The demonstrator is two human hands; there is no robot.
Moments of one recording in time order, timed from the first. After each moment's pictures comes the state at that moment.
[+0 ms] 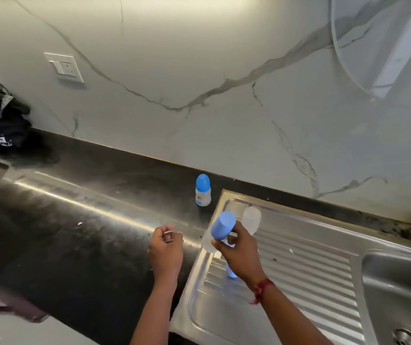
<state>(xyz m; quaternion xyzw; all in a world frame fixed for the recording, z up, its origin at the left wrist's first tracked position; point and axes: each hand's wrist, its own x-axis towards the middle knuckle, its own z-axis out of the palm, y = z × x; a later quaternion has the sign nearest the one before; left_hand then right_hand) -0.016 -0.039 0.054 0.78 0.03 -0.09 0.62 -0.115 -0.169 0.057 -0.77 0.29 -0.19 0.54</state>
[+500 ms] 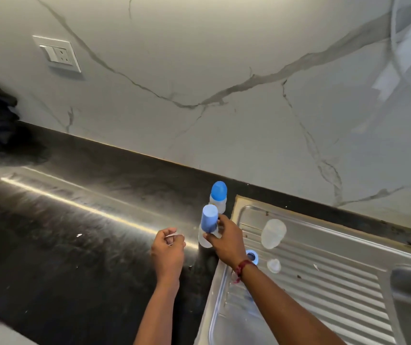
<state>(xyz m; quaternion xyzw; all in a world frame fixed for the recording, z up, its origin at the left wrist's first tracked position) 0.076 -0.036 0.024 0.74 0.06 -0.15 0.66 0.020 -0.164 0.017 -0.81 0.32 -0.13 0.46</state>
